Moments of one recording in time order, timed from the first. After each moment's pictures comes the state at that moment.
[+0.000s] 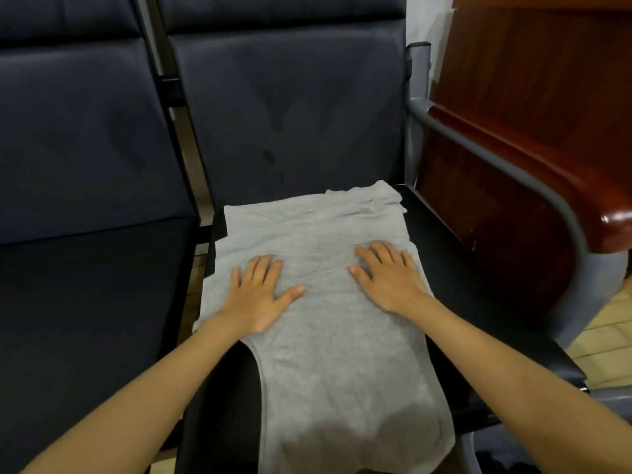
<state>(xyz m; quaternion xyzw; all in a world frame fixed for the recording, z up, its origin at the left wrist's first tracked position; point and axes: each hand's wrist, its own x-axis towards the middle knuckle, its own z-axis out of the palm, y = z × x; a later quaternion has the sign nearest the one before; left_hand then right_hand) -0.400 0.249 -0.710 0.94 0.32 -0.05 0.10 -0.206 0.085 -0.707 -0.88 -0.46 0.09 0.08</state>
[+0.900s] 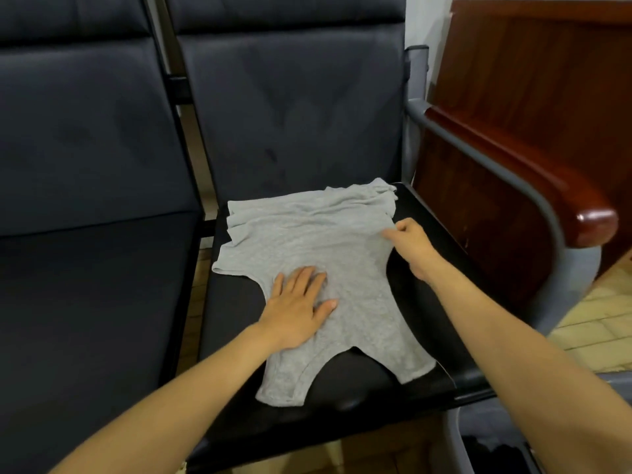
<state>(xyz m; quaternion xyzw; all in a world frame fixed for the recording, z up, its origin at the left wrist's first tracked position) -0.392 0.184 -0.712 0.97 0.22 -0.06 0.10 -0.173 0.082 -0.663 -0.80 -0.16 0.24 0.53</state>
